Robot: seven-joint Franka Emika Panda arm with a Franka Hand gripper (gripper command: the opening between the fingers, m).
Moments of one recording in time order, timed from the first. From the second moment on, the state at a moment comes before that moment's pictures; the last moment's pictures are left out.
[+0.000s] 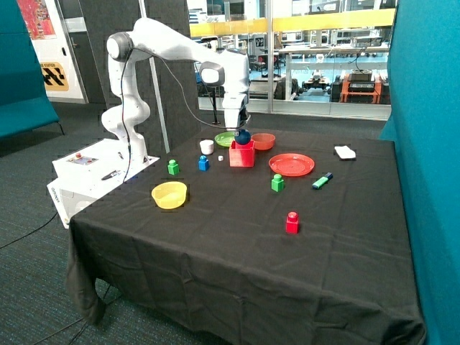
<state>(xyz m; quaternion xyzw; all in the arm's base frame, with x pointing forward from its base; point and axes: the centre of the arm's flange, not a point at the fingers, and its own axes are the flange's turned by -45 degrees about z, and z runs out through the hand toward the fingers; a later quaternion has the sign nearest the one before) 0.597 -0.032 0.438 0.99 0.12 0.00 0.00</state>
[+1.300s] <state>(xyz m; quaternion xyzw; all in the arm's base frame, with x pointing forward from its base) 0.571 0.057 0.440 0.98 0.19 0.00 0.00</state>
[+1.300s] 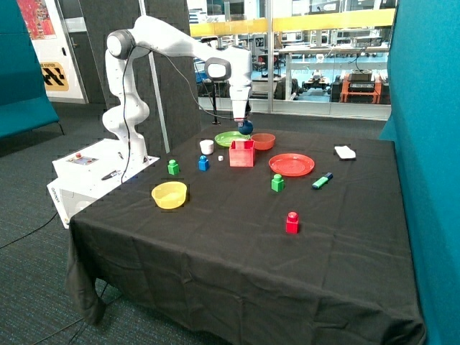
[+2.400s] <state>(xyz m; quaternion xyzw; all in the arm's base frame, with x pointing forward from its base) 0.553 0.072 0.393 0.98 0.19 0.00 0.00</state>
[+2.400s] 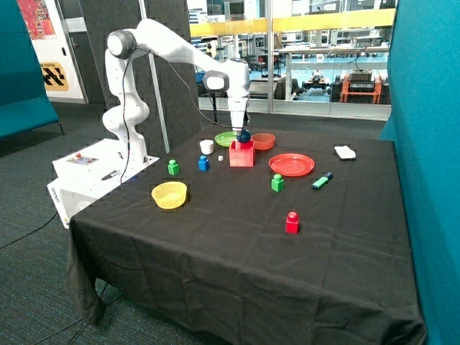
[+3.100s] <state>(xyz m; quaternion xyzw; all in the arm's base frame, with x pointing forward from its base) 0.547 0.059 0.370 0.98 0.18 0.00 0.00</state>
